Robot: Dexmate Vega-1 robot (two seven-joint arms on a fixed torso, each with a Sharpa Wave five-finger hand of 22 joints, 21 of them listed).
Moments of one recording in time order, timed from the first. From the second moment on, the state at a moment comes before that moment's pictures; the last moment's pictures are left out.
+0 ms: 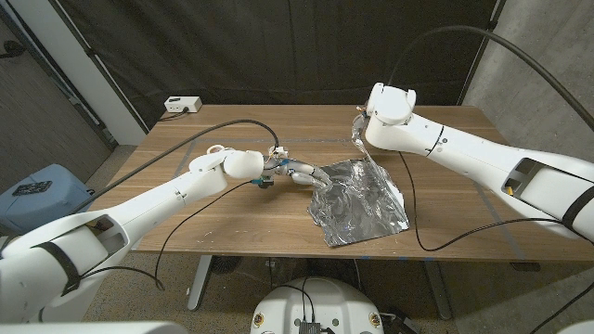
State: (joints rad) left arm 0.47 0.68 0.90 -1.44 0.40 -0.29 -0.54; left_hand 0.20 0.14 0.64 0.00 0.20 0.32 -0.11 0.18 0.18 0.16 -0.05 0.21 0.19 -0.01 0.02 0.18 0.17 -0.12 -0.02 0.21 0.19; right arm -0.14 -0.60 -1.12 -1.86 -0.52 -1.35 0.65; right_hand 0.98 0.09 0.25 -0.15 0.25 1.06 0.01 0.48 0.21 0.47 0.08 0.21 0.19 0.33 0.08 0.28 0.20 0.41 0.13 0.20 0.17
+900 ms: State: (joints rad) left arm 0.47 0.69 0.90 -1.44 0.40 -0.30 -0.53; left_hand 0.21 0.14 0.65 -0.01 0.20 0.31 -0.11 0.18 0.18 0.15 -0.05 0.20 0.19 -0.01 0.02 0.18 0.17 -0.12 -0.02 0.21 0.18; right arm -0.25 -0.54 -1.01 -1.91 -0.48 -1.39 0.54; right_hand 0.86 0.06 0.17 -0.10 0.21 0.82 0.12 0.34 0.21 0.43 0.15 0.20 0.20 0.30 0.17 0.25 0.21 0.40 0.21 0.20 0.17
